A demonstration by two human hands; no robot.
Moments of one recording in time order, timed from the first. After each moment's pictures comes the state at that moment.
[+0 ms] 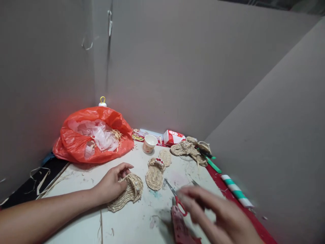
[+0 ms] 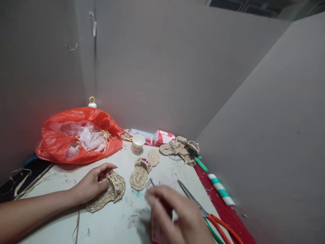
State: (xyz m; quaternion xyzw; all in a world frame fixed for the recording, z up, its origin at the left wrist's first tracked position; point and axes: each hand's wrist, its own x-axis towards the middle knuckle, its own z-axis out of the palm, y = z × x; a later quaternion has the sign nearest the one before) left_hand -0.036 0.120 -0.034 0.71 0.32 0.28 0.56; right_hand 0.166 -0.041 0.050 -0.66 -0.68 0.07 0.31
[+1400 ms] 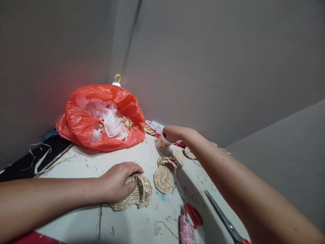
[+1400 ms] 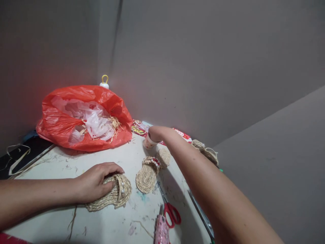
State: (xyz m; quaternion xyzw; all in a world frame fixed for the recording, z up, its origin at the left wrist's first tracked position) left_hand -0.040 0.125 -0.043 0.85 0.28 0.19 0.40; right_hand 0.214 0.229 0.041 -0.72 -0.63 0.10 -0.29
